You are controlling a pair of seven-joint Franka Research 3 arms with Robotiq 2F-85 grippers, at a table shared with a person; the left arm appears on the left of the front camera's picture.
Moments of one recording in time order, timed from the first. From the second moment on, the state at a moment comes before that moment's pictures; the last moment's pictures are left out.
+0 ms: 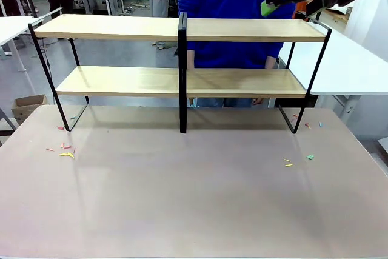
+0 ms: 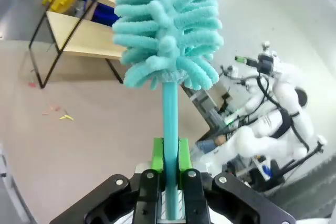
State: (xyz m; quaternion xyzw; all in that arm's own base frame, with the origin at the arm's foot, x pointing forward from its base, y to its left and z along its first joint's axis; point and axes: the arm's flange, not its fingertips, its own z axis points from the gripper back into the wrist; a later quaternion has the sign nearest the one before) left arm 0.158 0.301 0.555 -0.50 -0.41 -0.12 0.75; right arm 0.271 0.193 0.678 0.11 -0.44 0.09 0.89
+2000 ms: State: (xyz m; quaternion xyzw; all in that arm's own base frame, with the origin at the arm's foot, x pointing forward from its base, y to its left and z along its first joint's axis) left arm 0.307 -0.033 0.506 -0.38 -0.07 -0.60 0.70; right arm 0.270 -0.060 0.557 0.50 -0.18 0.06 0.85
